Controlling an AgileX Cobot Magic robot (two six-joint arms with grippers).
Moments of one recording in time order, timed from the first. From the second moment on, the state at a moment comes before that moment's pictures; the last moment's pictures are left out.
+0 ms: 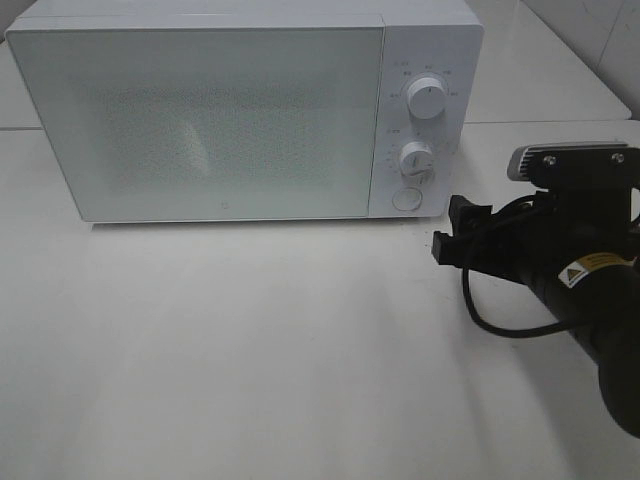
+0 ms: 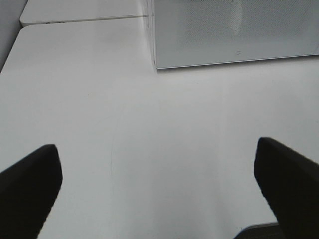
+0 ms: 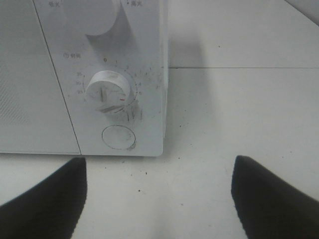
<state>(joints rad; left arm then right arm) 0.02 0.00 -0.50 -0.14 1.04 0.14 0.67 1.71 -0.31 0.67 -1.17 -0.17</state>
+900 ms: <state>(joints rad) 0.02 0.00 -0.50 -0.14 1.04 0.14 0.74 1.74 -0.31 0.73 -1.20 0.31</state>
